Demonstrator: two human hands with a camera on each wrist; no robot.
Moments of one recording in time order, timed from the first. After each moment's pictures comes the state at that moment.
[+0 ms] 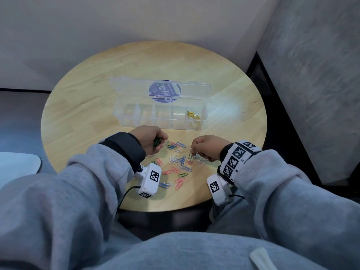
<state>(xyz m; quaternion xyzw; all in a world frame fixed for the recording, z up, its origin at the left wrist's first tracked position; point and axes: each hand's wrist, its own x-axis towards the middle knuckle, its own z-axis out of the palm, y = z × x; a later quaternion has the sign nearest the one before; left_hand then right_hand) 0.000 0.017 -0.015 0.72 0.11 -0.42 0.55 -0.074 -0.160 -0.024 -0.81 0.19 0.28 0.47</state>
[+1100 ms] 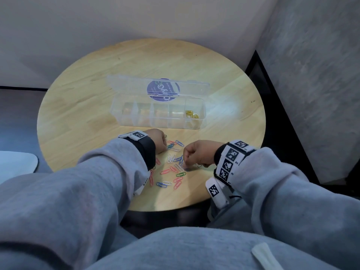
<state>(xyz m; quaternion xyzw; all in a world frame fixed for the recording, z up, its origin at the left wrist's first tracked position) 0.002 -0.002 -0.033 0.94 -0.16 -0.28 0.07 -0.078 -0.149 -0.019 -0.84 0.09 0.36 0.40</state>
